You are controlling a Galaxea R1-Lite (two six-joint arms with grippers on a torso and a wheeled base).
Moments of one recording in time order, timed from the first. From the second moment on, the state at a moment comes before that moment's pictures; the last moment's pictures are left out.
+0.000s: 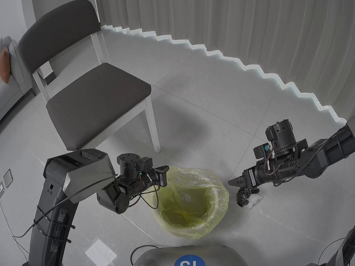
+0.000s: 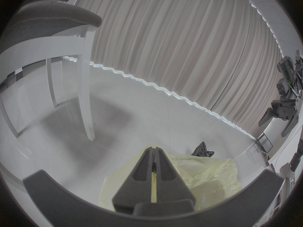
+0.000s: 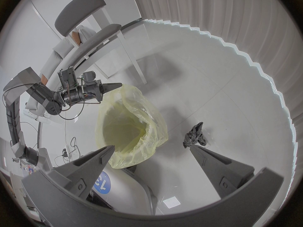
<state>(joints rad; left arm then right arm) -0.39 2.59 -1.13 -1.16 -0.26 -0.15 0.40 1.93 -0.95 -0.15 0.09 0.05</state>
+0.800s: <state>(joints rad) -0.40 2.59 -1.17 -1.17 -0.25 -0.18 0.44 2.01 -1.01 -0.15 0.12 -0.04</state>
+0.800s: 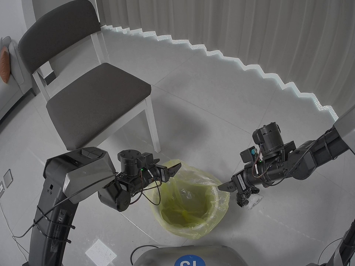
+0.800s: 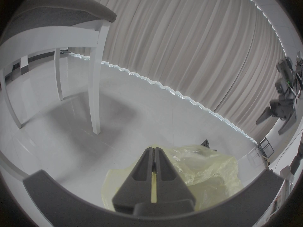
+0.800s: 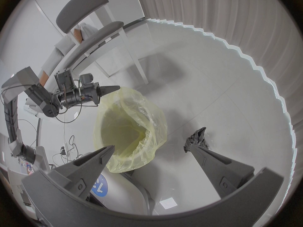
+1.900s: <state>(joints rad) -0.40 2.45 -0.97 -1.29 -0.24 -0.18 0.40 2.29 -1.20 -0.18 0.16 -0.40</state>
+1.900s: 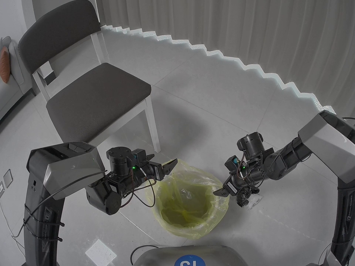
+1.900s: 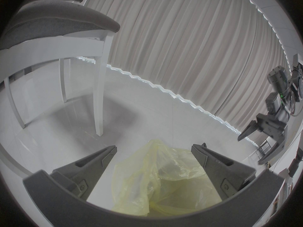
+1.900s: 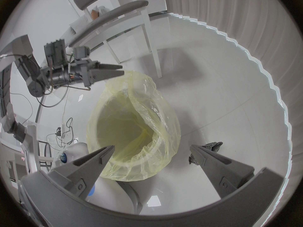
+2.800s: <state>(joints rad) -0.39 2.46 -0.94 -1.31 -0.24 -0.17 0.38 2.37 -1.23 -0.19 0.15 -0.40</state>
